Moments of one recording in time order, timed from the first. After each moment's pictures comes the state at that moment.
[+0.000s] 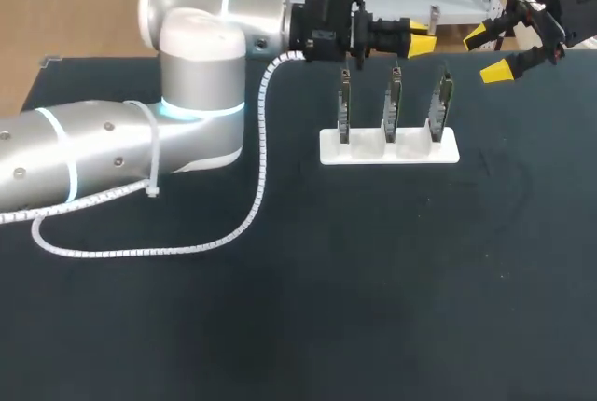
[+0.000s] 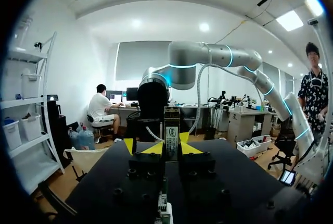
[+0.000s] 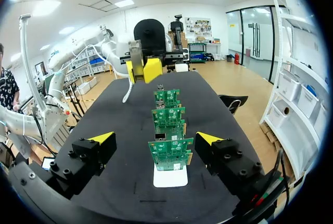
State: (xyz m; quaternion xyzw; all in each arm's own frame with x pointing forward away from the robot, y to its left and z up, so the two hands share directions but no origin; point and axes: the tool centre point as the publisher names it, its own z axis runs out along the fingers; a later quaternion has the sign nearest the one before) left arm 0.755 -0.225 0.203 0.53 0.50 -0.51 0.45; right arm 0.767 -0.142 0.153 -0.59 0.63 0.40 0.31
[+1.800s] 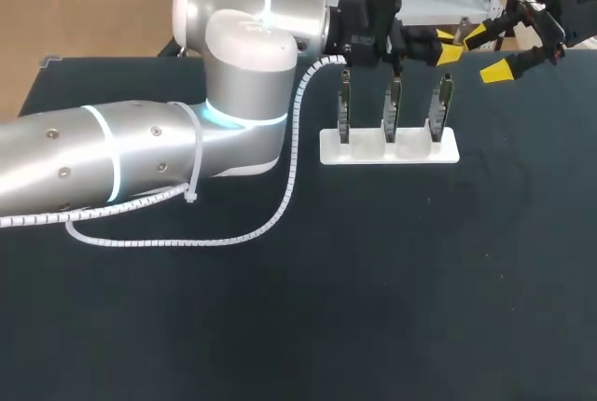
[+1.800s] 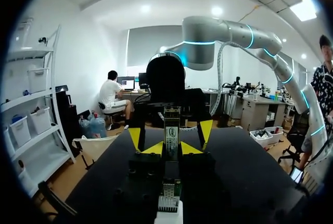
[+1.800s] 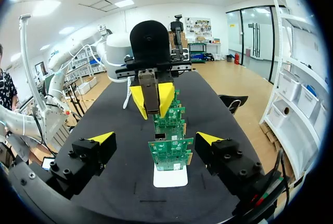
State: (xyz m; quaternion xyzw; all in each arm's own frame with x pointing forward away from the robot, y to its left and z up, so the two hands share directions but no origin) left arm 0.771 -0.263 0.175 0.54 0.56 -0.45 0.44; right arm 0.767 -0.142 0.153 -0.59 0.63 0.40 0.31
